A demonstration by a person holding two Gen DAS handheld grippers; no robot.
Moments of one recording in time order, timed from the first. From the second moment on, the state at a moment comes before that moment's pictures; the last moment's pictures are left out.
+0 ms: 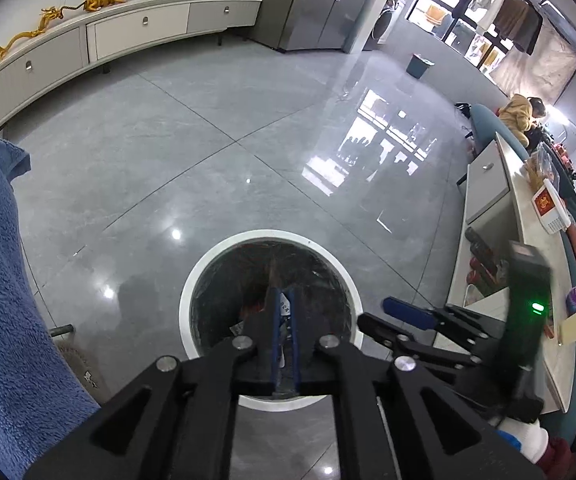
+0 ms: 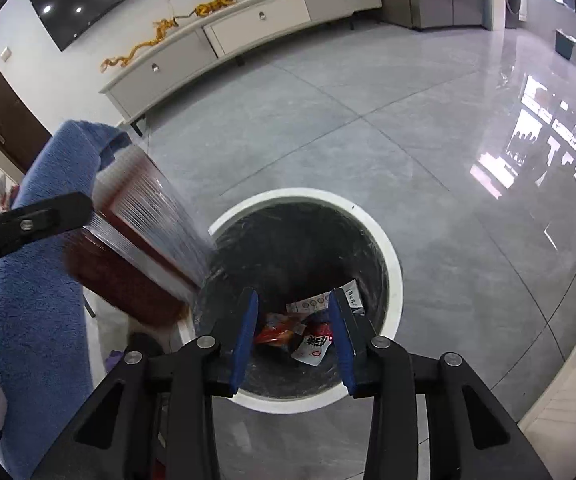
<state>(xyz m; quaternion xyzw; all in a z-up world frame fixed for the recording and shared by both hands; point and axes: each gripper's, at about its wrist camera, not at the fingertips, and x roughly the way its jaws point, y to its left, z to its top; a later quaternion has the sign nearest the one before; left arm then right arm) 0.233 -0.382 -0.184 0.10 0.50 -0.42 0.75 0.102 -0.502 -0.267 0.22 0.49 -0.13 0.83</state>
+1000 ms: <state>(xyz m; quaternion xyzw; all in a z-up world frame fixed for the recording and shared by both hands) 0.117 -0.124 -0.041 0.07 0.27 -0.29 0.92 0.056 -0.365 -0.085 0.12 0.34 -0.02 0.93</state>
